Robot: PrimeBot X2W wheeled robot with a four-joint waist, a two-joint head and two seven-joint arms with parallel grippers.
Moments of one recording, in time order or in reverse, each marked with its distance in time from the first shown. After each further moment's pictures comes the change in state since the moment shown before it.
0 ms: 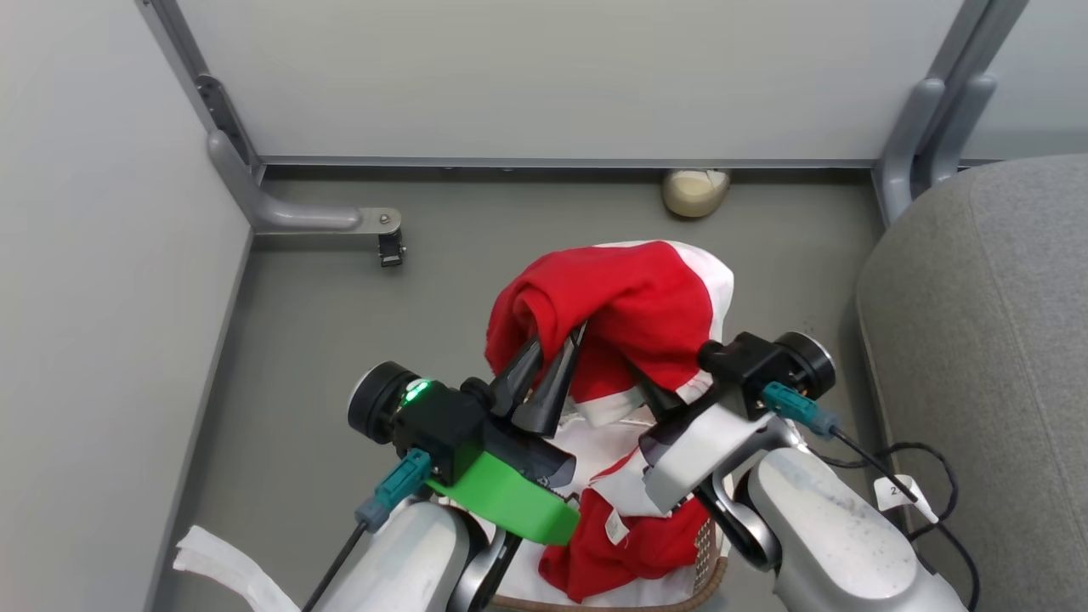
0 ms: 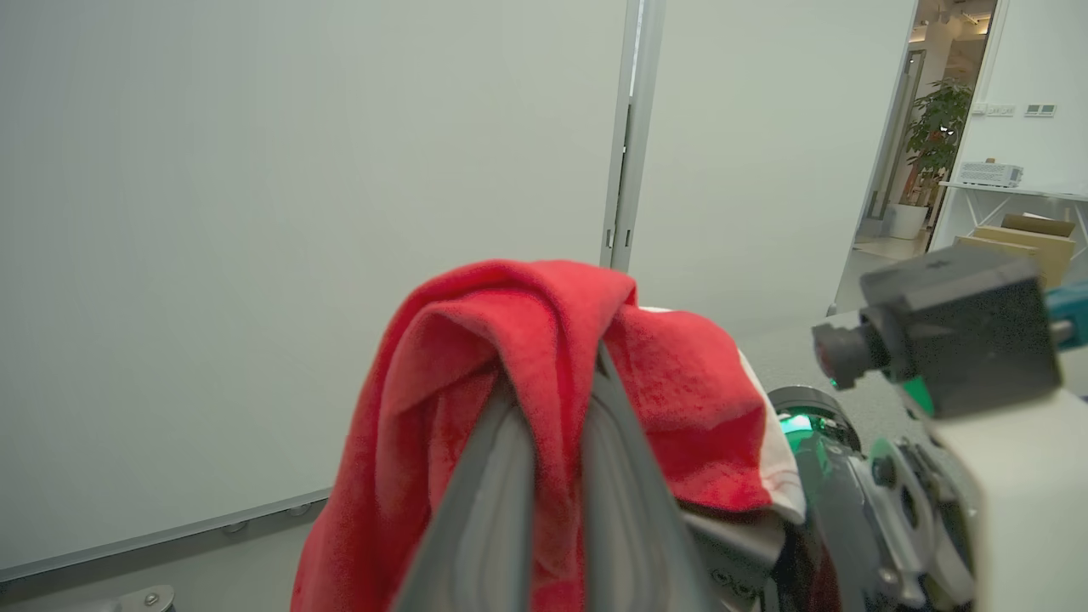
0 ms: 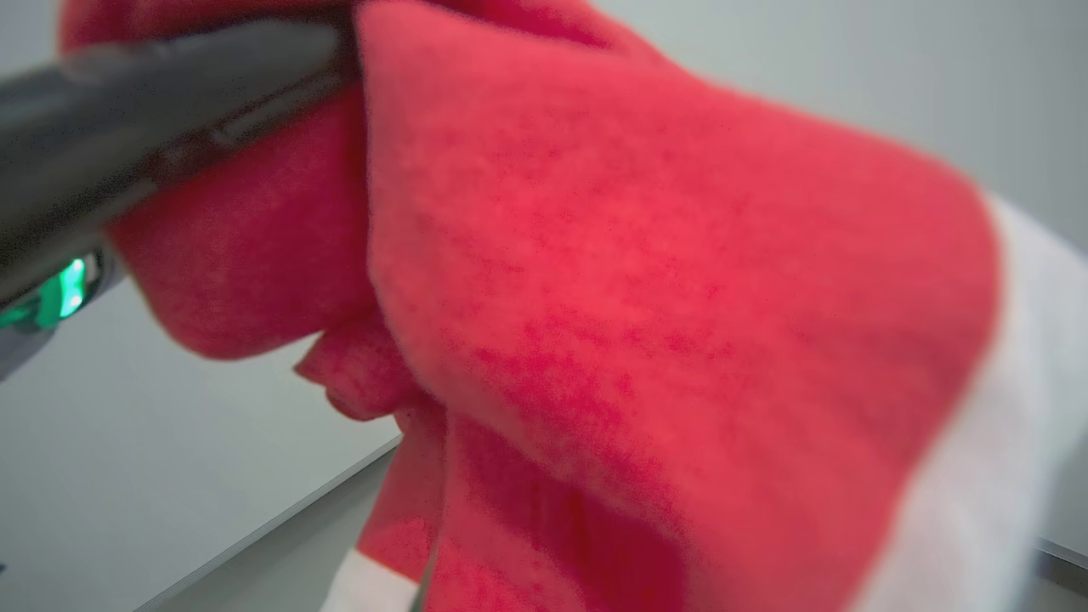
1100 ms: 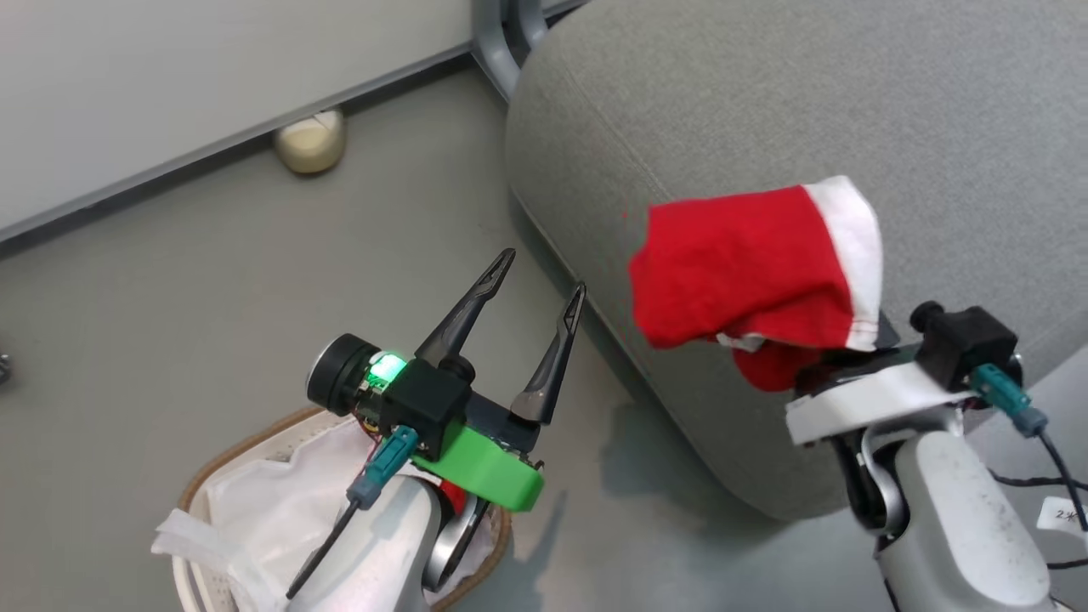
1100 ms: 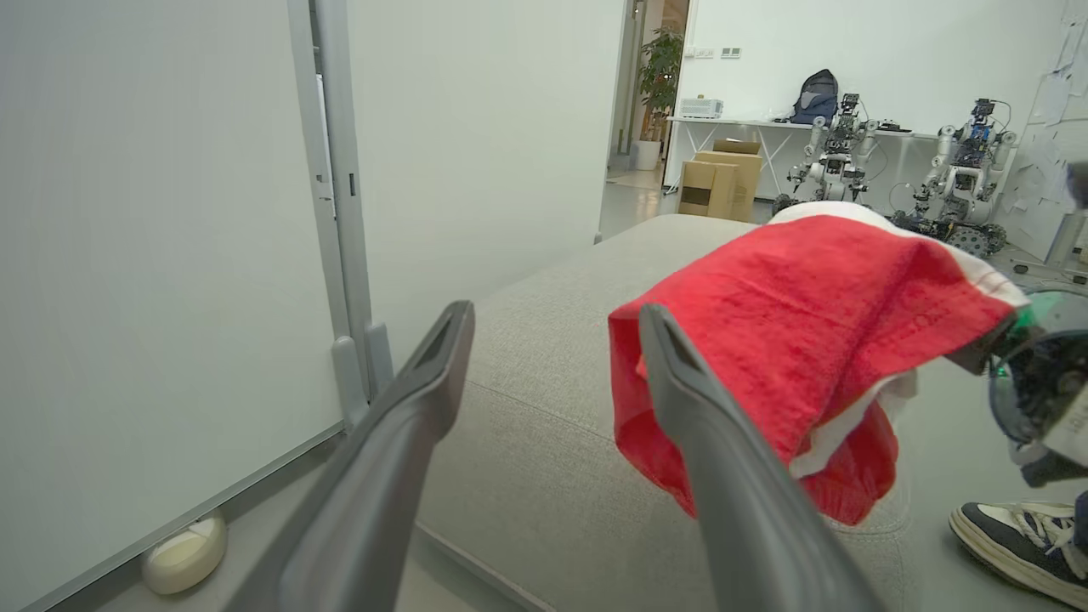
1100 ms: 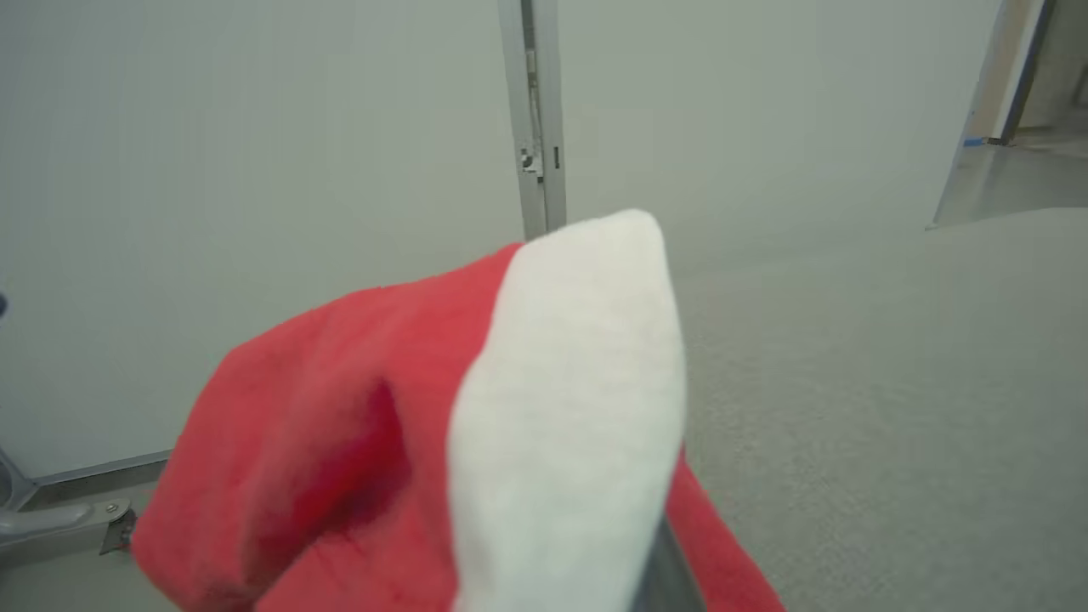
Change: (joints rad) left arm -0.034 0.003 0.086 0.050 0.142 -0.012 0.000; right arm 0.149 0.016 -0.440 -0.195 -0.046 0.000 0.000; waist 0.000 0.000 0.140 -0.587
